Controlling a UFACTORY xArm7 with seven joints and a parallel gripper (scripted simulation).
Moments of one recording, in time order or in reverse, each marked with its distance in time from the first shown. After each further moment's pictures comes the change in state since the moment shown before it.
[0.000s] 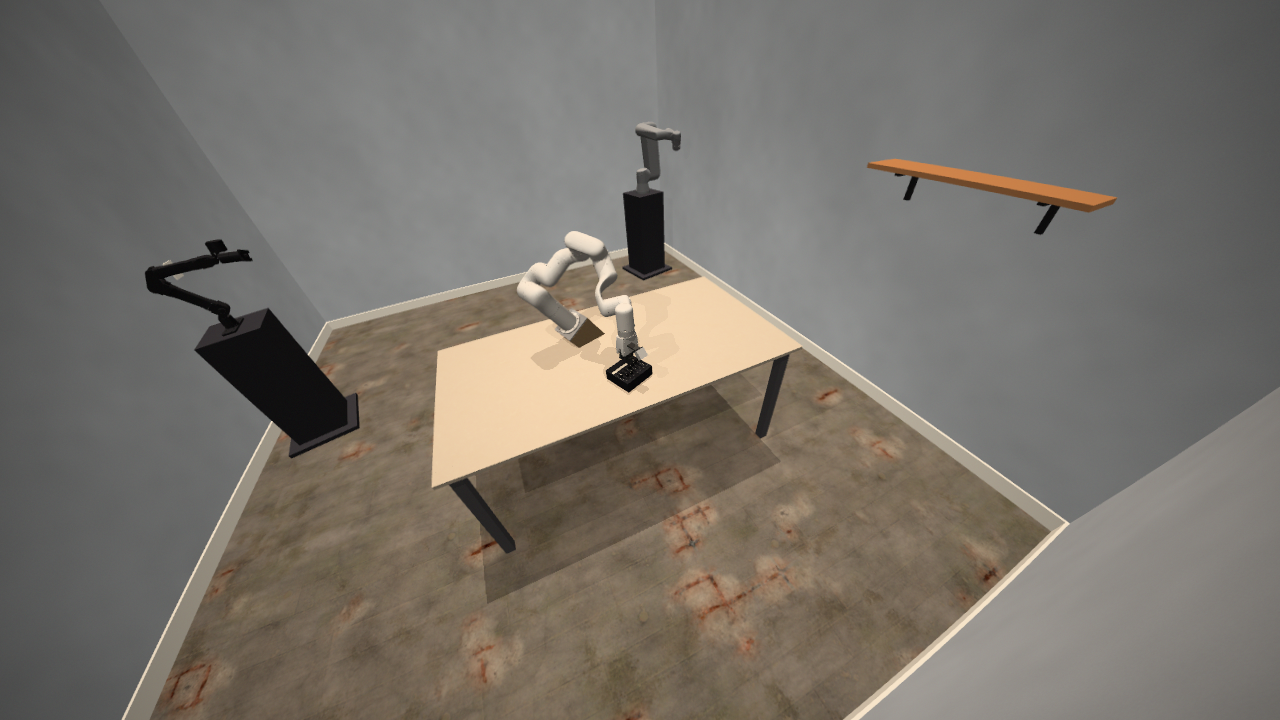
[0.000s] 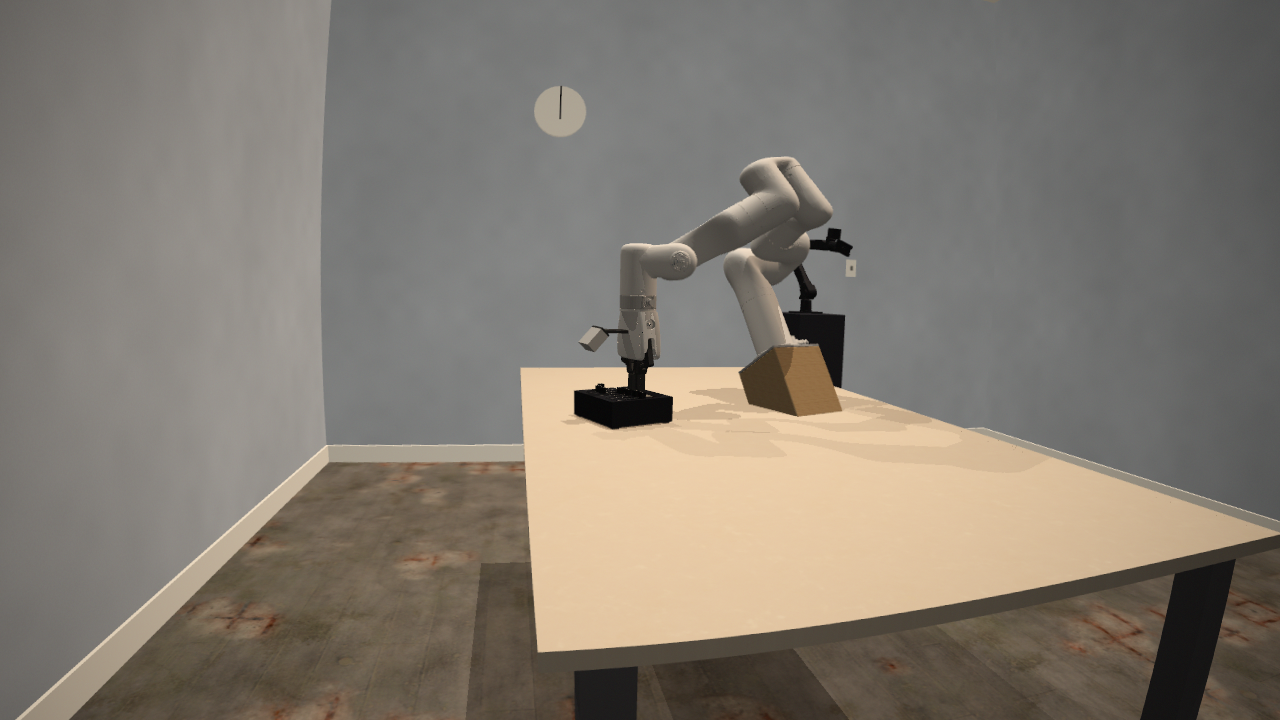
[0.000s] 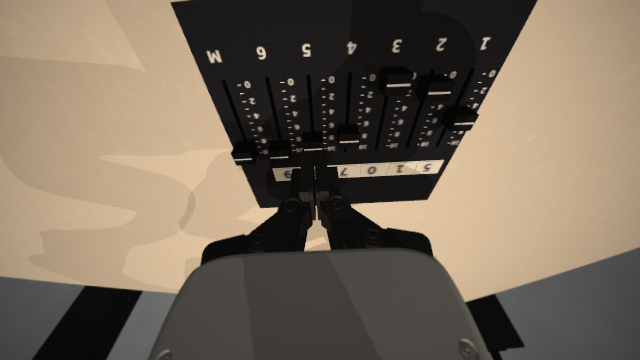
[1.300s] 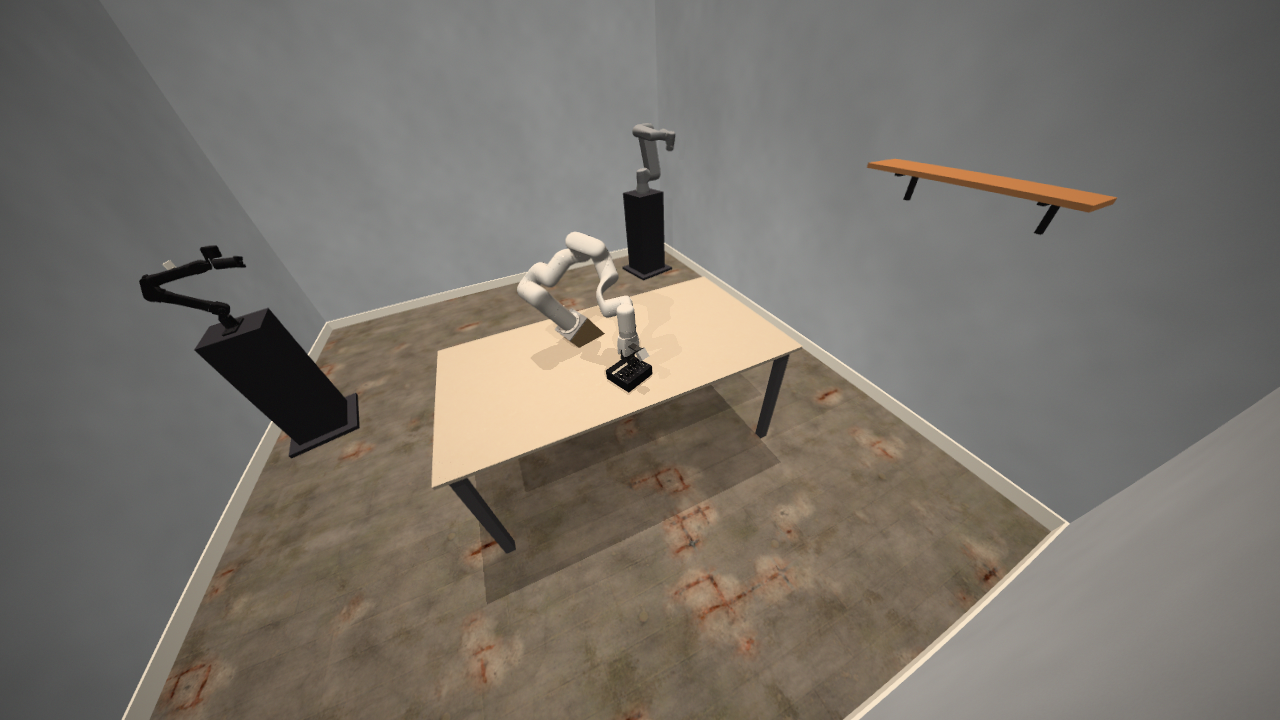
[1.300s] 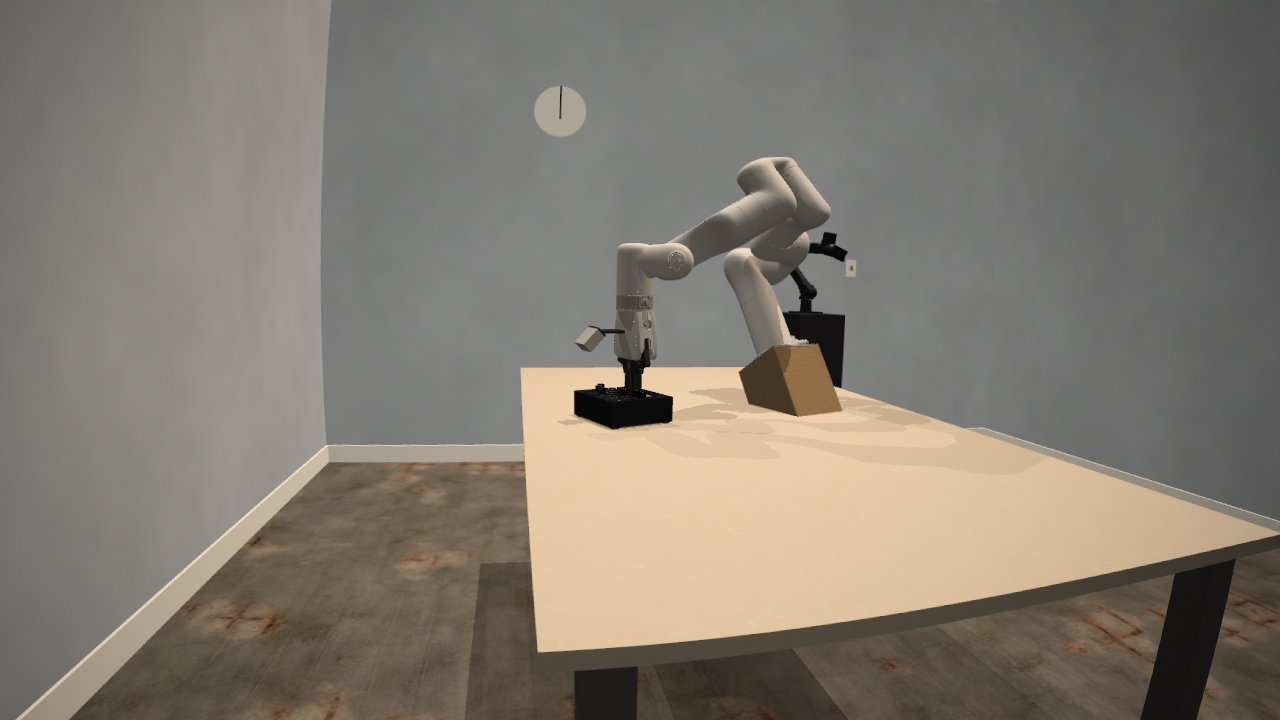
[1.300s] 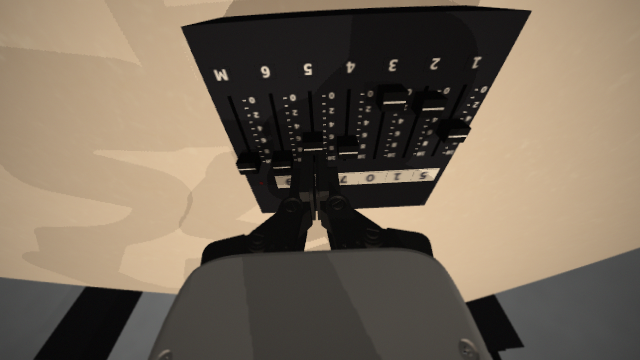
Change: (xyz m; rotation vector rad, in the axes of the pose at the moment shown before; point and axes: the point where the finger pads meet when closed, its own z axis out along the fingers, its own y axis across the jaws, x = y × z) arm 0.008 0.000 0.000 0.000 0.000 0.000
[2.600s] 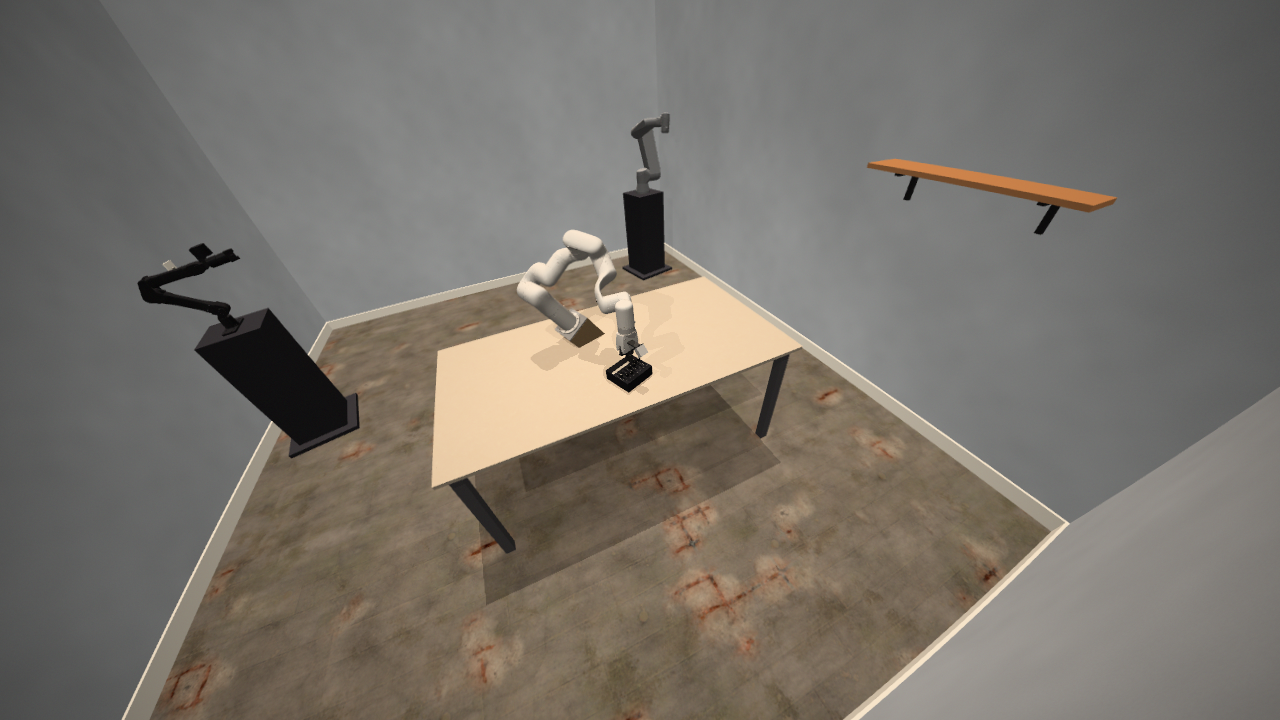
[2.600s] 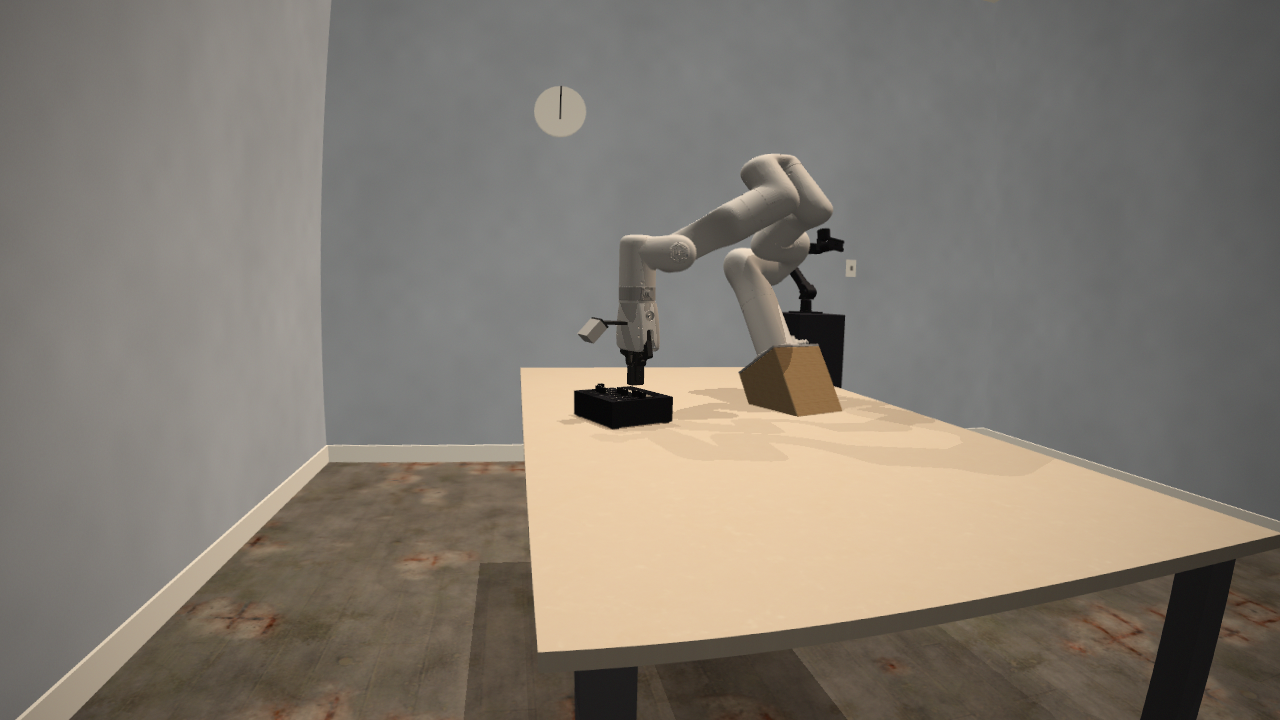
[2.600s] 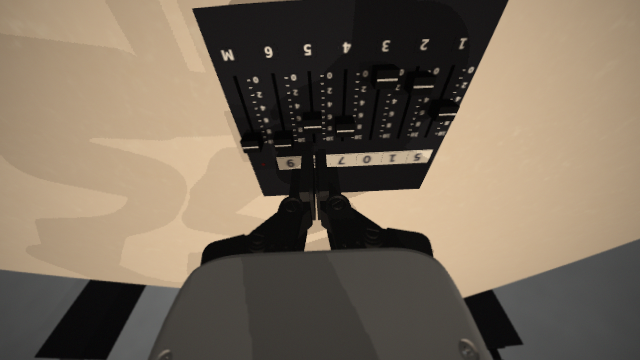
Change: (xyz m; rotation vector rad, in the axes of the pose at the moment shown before) arm -0.006 0.000 -0.017 0.000 0.000 0.000
